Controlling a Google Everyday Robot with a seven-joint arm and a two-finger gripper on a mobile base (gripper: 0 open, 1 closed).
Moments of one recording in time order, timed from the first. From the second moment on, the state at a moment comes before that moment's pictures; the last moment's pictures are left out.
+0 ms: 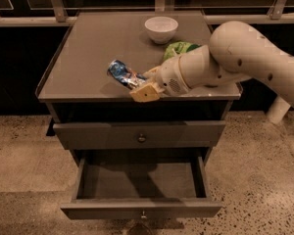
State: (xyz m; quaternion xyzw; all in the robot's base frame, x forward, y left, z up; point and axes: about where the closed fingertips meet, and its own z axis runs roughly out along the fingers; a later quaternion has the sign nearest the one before) arm 0.570 0.009 0.860 -0.50 0.72 0.28 0.38
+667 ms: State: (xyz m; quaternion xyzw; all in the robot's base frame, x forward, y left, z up) arm 0.492 0.005 0.817 -0.40 0.80 0.28 0.34
